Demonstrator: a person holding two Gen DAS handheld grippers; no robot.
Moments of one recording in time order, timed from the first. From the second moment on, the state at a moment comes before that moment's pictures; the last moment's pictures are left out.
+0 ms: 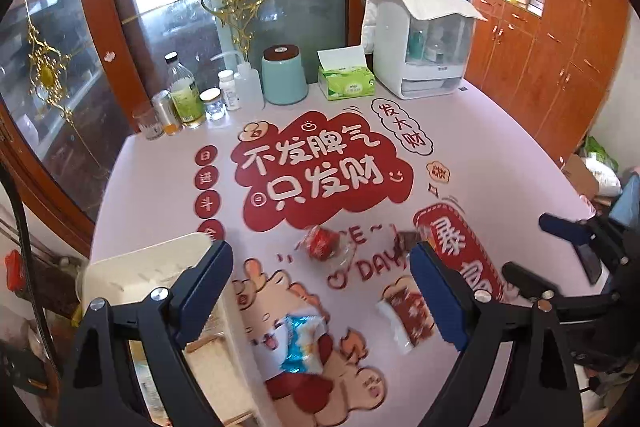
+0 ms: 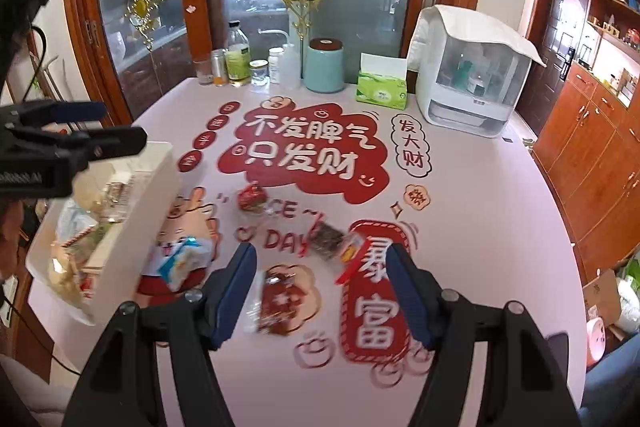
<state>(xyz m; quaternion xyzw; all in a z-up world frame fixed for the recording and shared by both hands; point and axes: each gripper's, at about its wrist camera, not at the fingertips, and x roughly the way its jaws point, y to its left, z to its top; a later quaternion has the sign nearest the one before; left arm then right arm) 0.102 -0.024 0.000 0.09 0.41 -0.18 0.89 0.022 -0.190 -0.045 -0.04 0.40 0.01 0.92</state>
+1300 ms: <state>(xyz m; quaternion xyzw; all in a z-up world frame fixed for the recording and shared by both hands) 0.262 -0.047 -0.227 -0.05 0.66 0.01 0.75 0.179 -0.208 -0.220 -0.15 0.51 0.20 0.82</state>
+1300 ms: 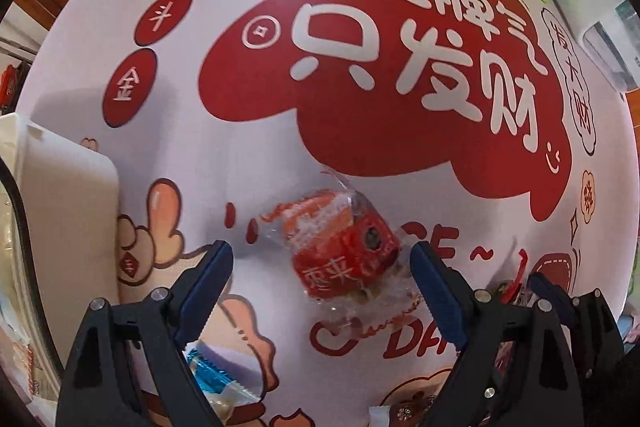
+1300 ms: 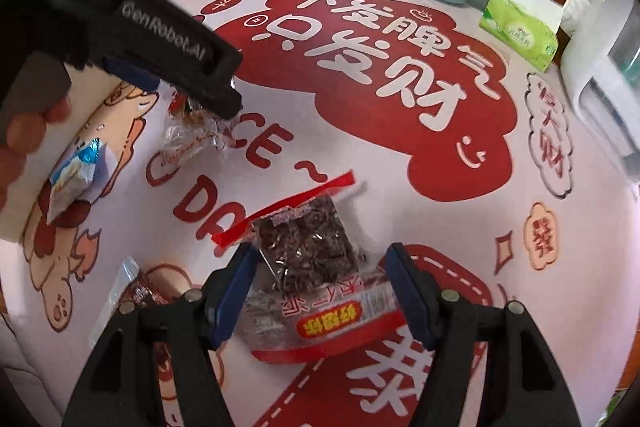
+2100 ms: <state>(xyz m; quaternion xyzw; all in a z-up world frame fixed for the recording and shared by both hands) 0.186 -0.073 -0.173 0.03 0.61 -0.12 0.78 0.129 -0.199 -0.197 -0.10 0.51 0.12 0.84</state>
